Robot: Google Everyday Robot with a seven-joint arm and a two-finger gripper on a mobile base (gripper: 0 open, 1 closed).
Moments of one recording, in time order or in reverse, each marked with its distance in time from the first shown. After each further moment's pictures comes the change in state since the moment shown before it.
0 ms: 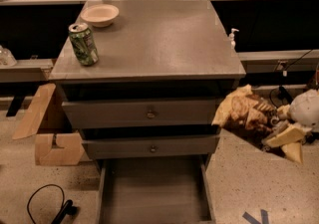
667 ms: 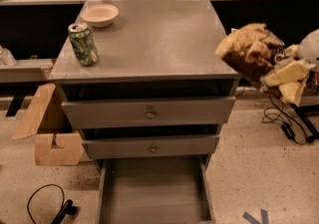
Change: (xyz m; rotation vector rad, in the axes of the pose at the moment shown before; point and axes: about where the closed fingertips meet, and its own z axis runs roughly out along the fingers) arm -0.104 -0.075 -0.096 0.222 -0.066 0.106
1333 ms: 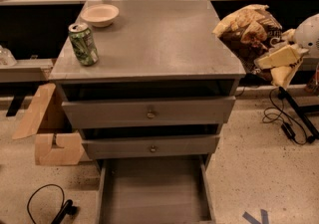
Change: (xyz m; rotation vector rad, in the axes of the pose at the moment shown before) arm -0.042 -0.035 -0.006 0.133 -0.078 0.014
